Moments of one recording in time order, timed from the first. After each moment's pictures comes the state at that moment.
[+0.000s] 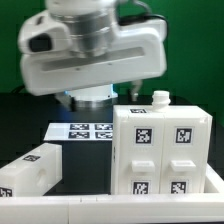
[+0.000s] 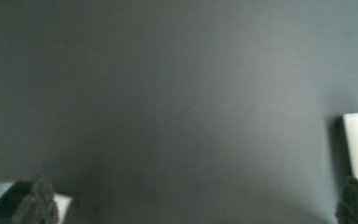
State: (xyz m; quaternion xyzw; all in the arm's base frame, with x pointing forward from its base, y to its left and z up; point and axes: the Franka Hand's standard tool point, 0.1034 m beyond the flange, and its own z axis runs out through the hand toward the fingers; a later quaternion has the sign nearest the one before) arm 0.542 -0.033 0.117 -0.98 0.03 0.19 0.10
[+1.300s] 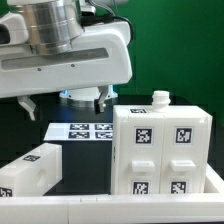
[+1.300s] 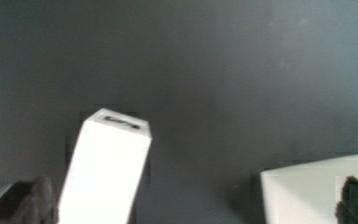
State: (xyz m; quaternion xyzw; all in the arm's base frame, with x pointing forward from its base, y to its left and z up) arm 0.564 -0.083 0.098 -0.99 0.08 0.08 0.07
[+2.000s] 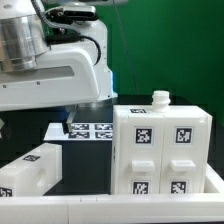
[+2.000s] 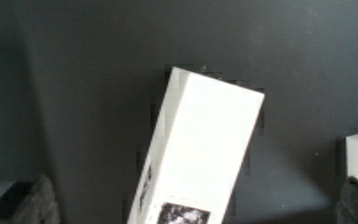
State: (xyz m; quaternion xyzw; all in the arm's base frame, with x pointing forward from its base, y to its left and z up) arm 0.572 -0.113 0.079 -0.99 0.07 0.05 0.07
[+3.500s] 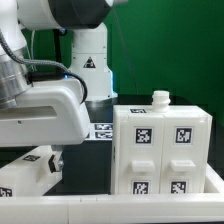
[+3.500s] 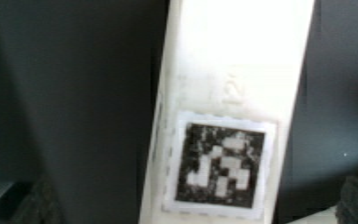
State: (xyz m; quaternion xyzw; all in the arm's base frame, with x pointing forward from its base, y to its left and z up) arm 0.612 -0.128 0.044 -0.98 0.14 0.07 0.08
